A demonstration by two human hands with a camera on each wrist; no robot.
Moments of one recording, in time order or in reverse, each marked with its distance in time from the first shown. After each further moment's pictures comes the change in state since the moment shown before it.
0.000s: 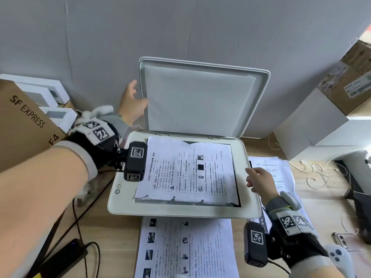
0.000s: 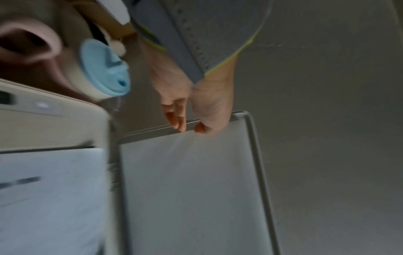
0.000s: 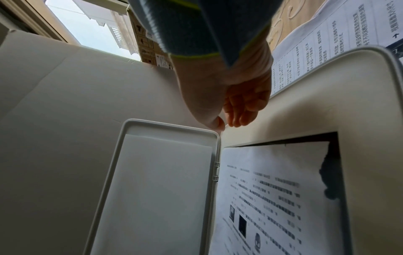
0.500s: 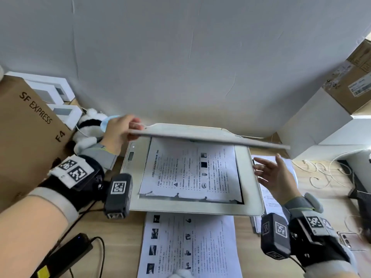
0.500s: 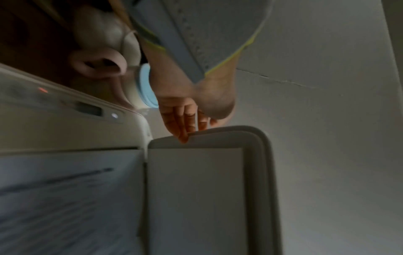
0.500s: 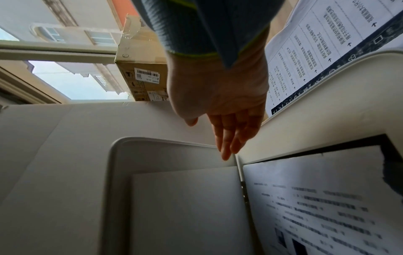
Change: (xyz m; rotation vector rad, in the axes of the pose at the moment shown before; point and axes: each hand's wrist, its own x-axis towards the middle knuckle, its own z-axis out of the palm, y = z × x) left_hand -0.060 -0.035 -0.032 -0.349 0.012 -0.277; right_hand -0.003 -0.008 -0.031 0.623 -0.219 0.093
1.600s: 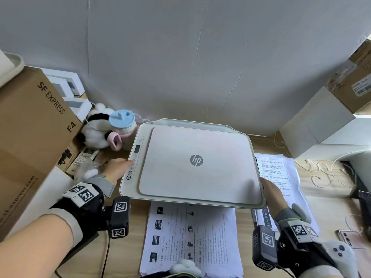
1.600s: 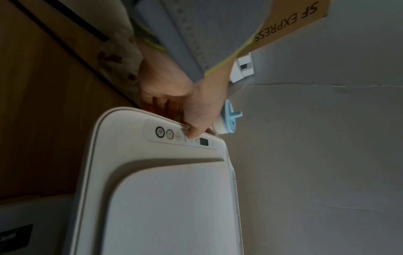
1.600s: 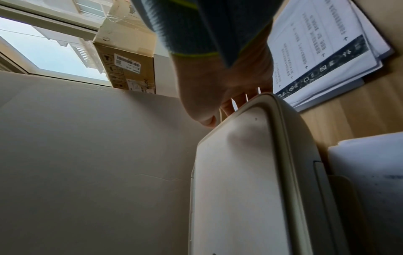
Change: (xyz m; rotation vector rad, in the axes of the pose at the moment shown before) left_hand -0.009 -0.130 -0.074 0.421 0.044 -0.263; right_hand -0.002 0.066 -0.016 -0.460 0.222 0.021
